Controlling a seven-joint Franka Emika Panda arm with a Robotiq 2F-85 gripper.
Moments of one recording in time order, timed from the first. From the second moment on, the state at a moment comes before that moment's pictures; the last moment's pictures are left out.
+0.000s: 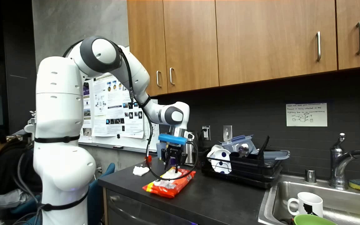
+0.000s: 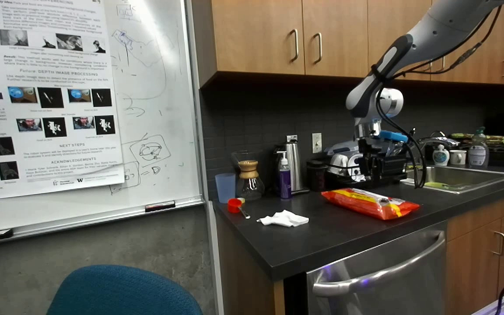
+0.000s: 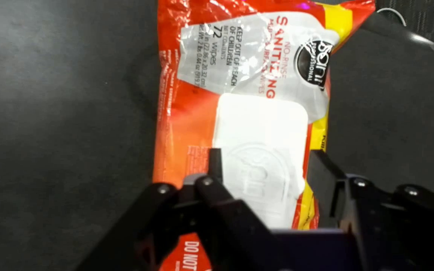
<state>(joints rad) -0.07 0.02 -0.02 -2.26 0.10 2.07 -0.43</state>
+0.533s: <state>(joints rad) -0.07 0.01 -0.03 -2.29 0.11 2.07 -0.47</state>
